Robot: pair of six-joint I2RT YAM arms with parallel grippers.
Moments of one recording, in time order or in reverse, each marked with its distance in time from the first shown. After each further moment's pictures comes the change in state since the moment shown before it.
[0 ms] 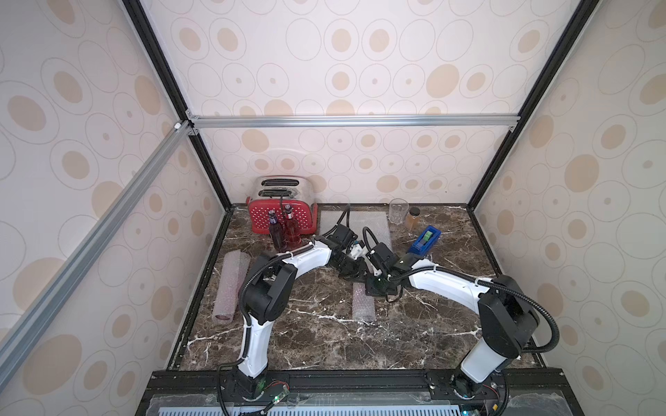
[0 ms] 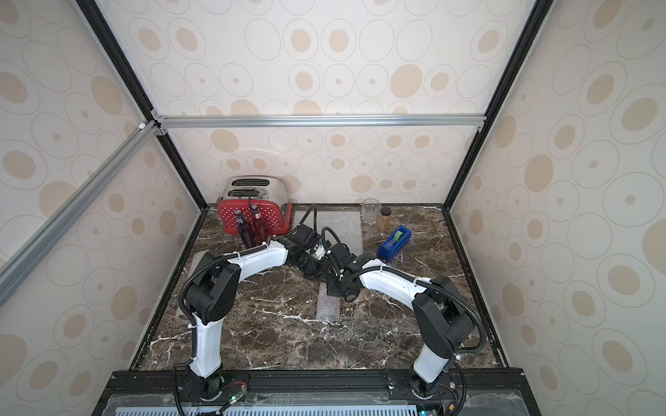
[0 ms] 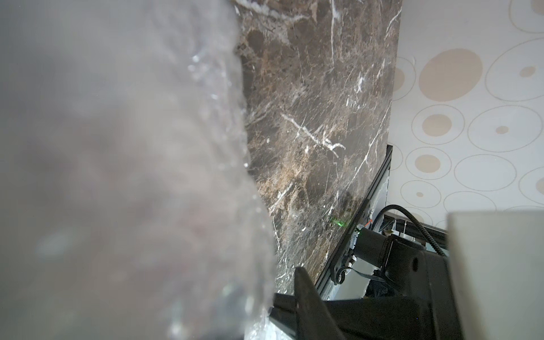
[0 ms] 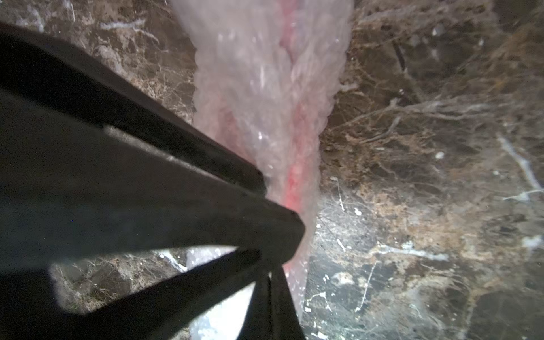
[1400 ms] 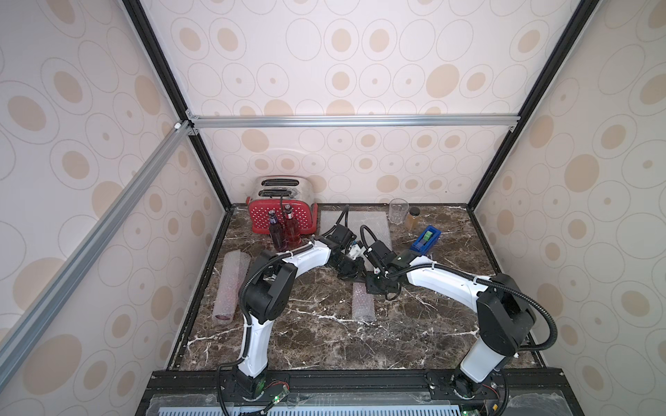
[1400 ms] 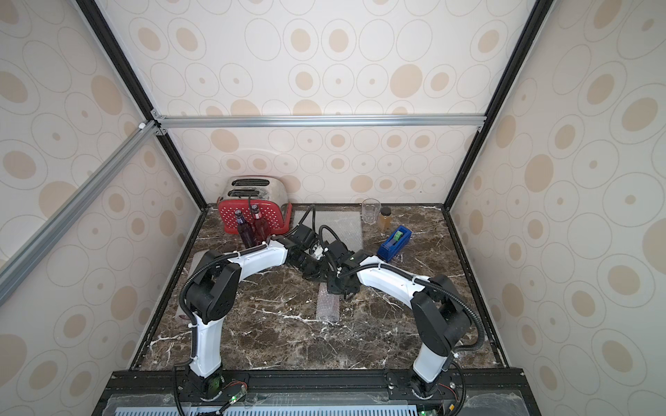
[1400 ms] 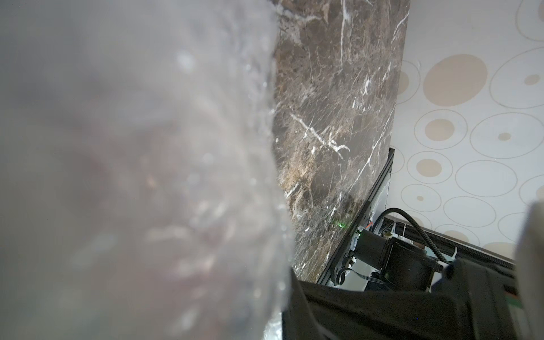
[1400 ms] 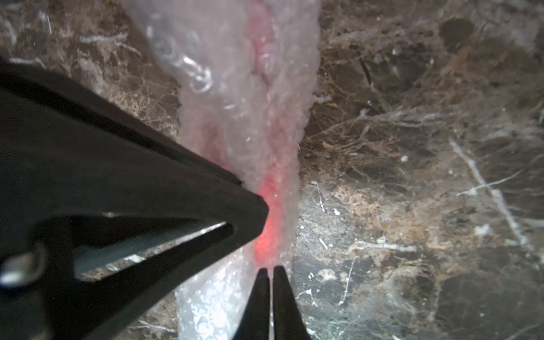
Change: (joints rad) left arm 0.006 0.008 0.000 -0.010 -0.001 -0.010; right arm 0.007 0.021 0.057 -0.071 0.069 0.006
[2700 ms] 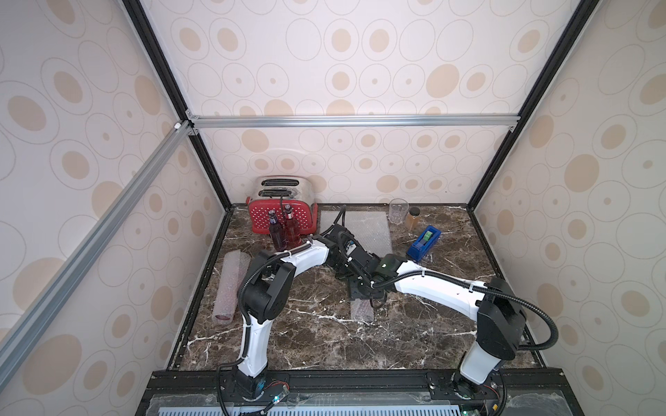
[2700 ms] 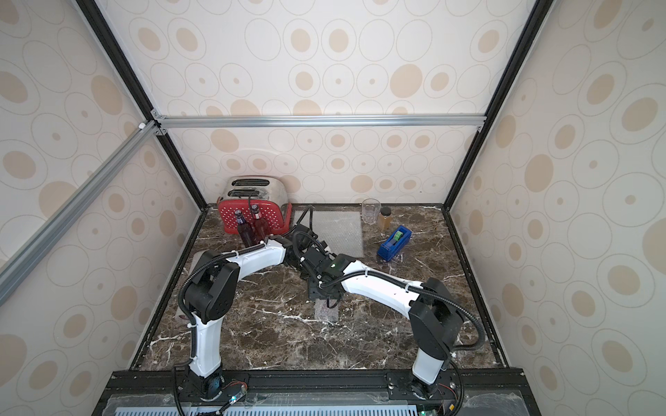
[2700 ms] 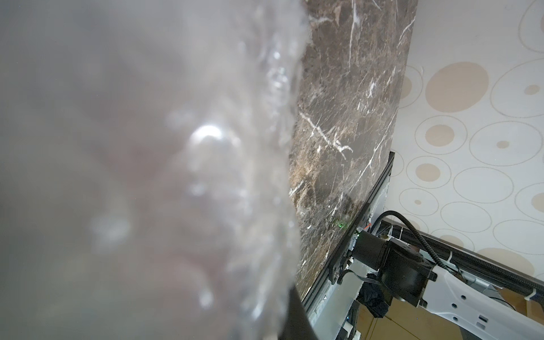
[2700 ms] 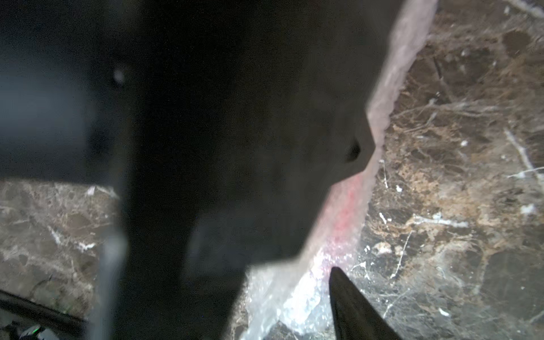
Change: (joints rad) left arm 0.009 -0.002 -0.003 -0.012 0.004 -0.012; right arm 0.189 0.042 0.156 -0.089 0.121 0.093
